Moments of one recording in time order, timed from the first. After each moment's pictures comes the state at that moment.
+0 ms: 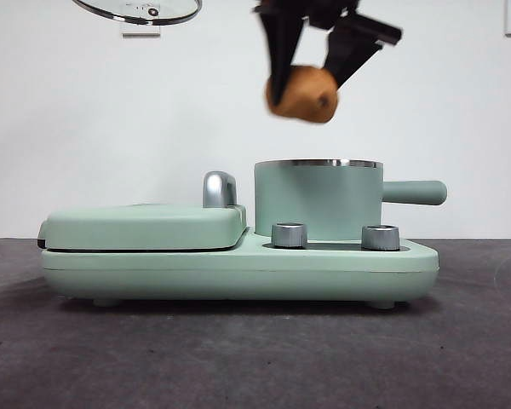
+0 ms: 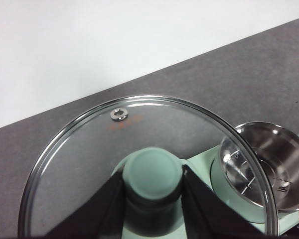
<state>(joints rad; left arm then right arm) -0.32 1.63 2.06 -0.93 0.10 0.11 0.63 1.72 1.75 -1.03 0.00 0.30</state>
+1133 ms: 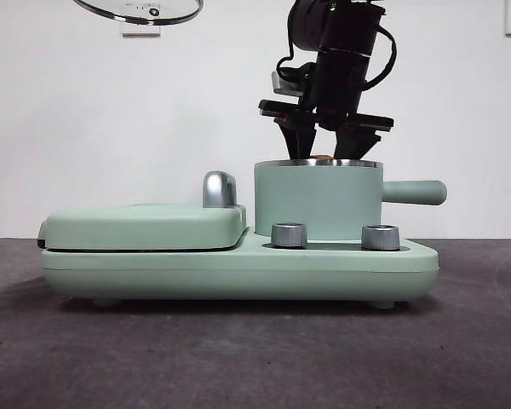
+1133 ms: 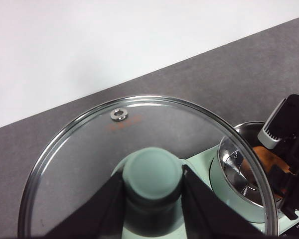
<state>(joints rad) -0.32 1.63 2.06 -0.93 0.10 0.11 0.47 2.06 1.94 -1.02 -0.03 0.15</state>
